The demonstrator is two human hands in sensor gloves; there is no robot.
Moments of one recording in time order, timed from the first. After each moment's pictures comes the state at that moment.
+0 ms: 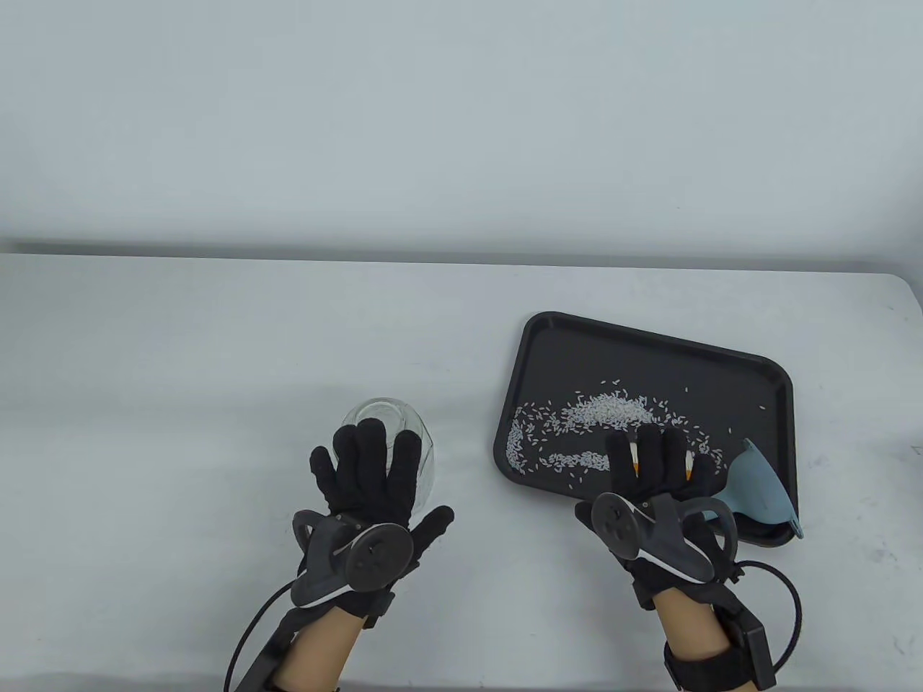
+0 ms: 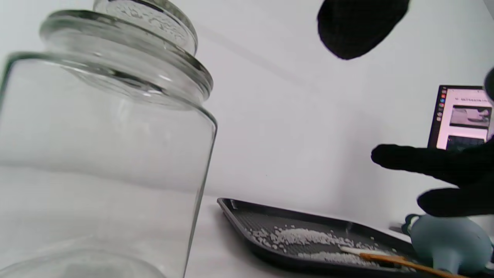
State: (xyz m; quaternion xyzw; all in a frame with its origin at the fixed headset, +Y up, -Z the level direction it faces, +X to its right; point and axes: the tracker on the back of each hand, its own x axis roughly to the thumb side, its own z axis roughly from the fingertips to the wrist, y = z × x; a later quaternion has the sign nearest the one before) left_hand -0.136 -0.677 -0.244 0.15 -0.20 0.15 0.96; right_hand 0.185 -0.700 -0.265 -0.10 0.03 -0.99 0.06
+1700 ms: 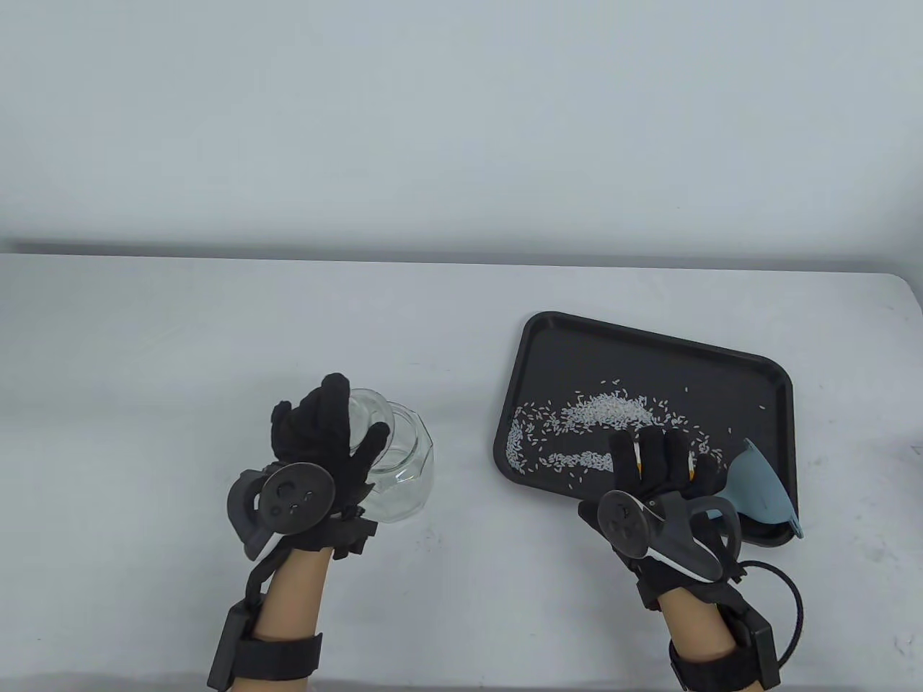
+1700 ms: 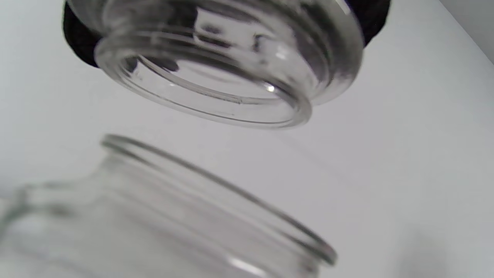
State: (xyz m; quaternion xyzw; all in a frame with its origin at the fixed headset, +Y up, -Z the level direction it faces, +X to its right) left_hand -0.206 -0.659 -0.276 0.27 -0.09 0.26 0.92; right_hand 0.190 -0.699 -0.266 -0.10 0.03 -0.99 0.04
